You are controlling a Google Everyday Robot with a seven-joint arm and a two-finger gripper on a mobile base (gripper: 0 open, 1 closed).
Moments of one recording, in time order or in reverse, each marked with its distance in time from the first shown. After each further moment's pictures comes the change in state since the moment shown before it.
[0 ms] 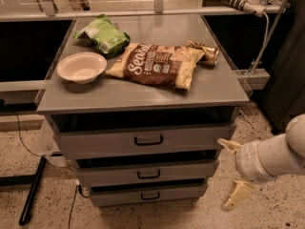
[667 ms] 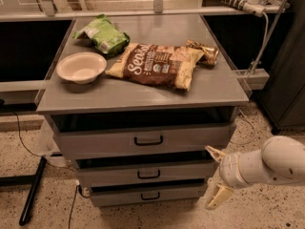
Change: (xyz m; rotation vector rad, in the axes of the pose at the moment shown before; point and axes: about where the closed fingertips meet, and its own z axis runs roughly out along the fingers) arm 0.024 -0.014 0.088 0.047 -0.084 -0.030
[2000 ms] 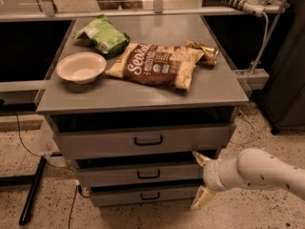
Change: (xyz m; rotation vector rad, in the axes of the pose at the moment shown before) arm 0.019 -0.005 0.076 0.034 0.002 -0.050
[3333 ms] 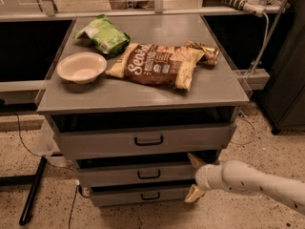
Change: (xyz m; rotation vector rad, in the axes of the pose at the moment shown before) arm 0.060 -0.031 0.110 0.127 -0.011 -0.088
